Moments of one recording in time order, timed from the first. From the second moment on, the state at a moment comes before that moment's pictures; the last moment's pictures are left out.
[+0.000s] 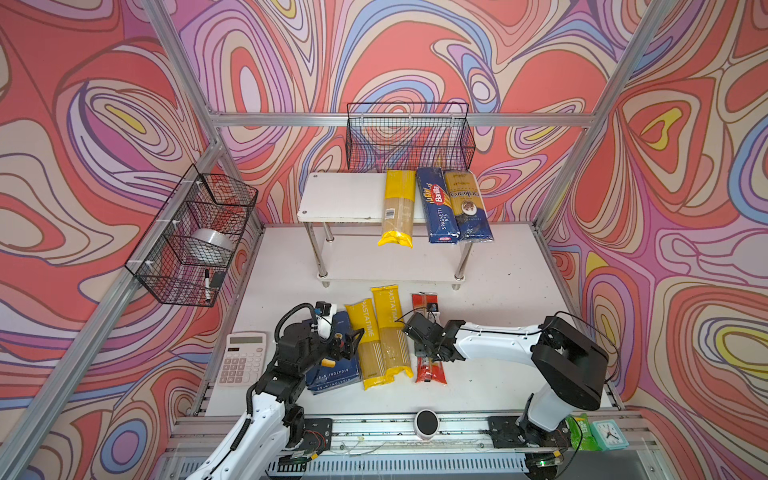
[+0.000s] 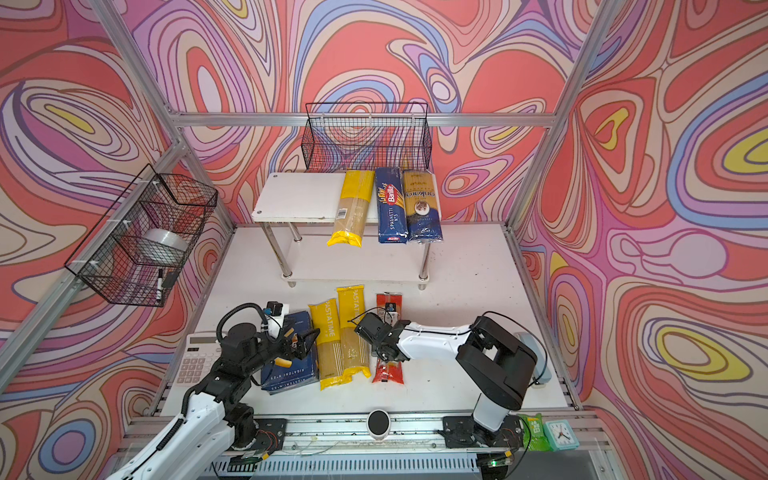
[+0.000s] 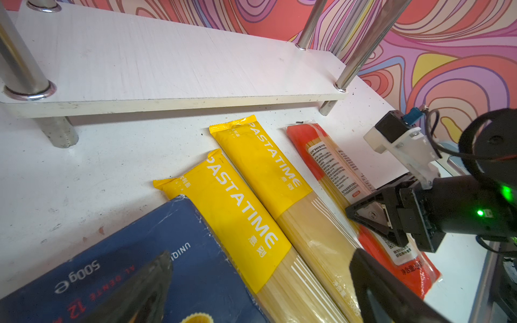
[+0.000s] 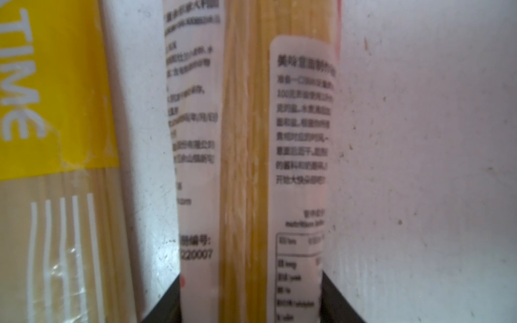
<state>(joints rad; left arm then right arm) -0.28 0.64 0.20 0.04 0.35 -0.22 0.95 1.68 0.89 -0.46 0.33 0.94</state>
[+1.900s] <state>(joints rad) -0.28 0.52 0.29 -0.17 0.04 -0.19 1.05 1.51 1.17 -0.72 0.33 0.78</state>
